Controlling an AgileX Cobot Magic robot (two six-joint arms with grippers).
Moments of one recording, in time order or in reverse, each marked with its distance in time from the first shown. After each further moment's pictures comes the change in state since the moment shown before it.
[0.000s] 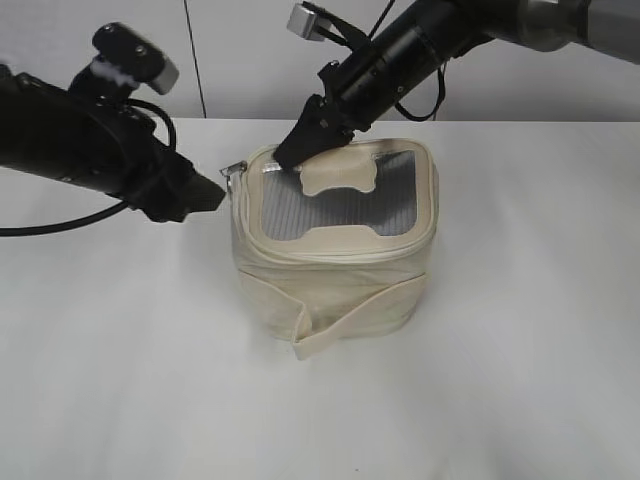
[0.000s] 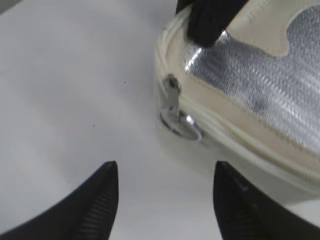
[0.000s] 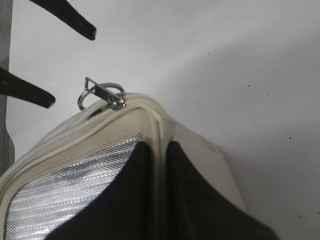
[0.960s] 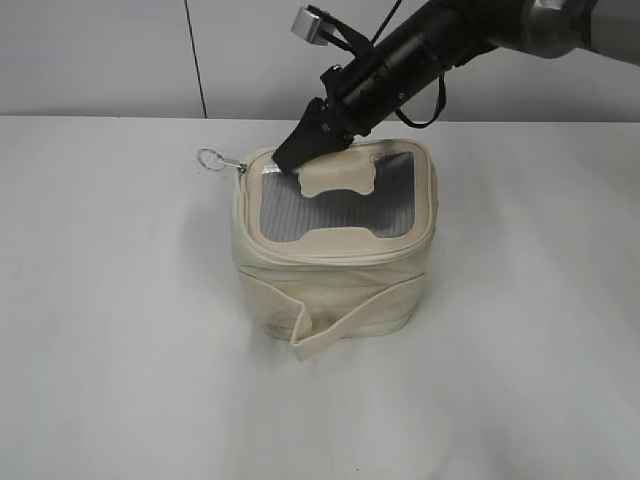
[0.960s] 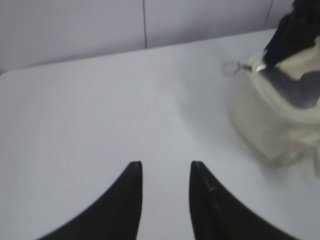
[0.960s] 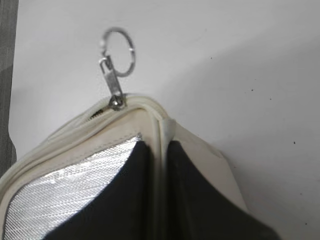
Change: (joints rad) left arm 0.193 -1.353 0.334 0.913 0.484 -1.234; right arm -0.007 -0.008 0.050 0.039 -0.039 -0.041
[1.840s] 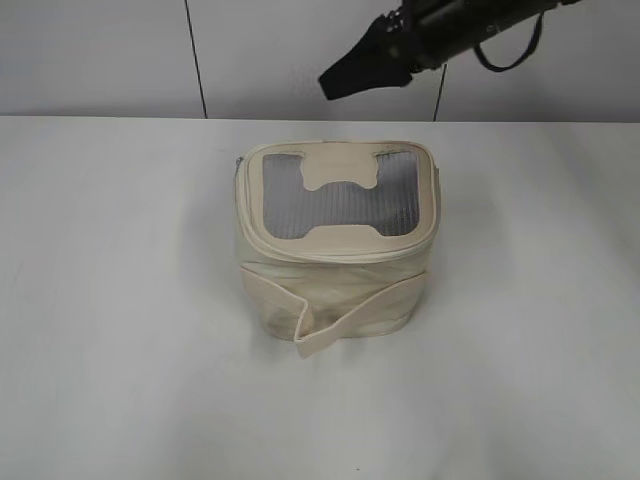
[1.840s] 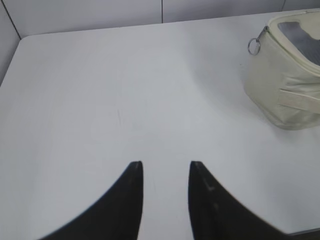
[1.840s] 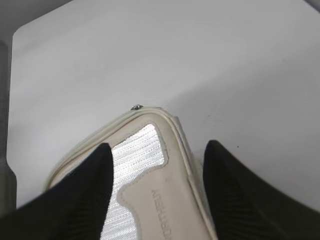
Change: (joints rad) left arm 0.000 -0.230 0.054 0.060 0.181 -0.087; right arm -0.111 -0.339 0.334 0.117 -0.131 -0.145
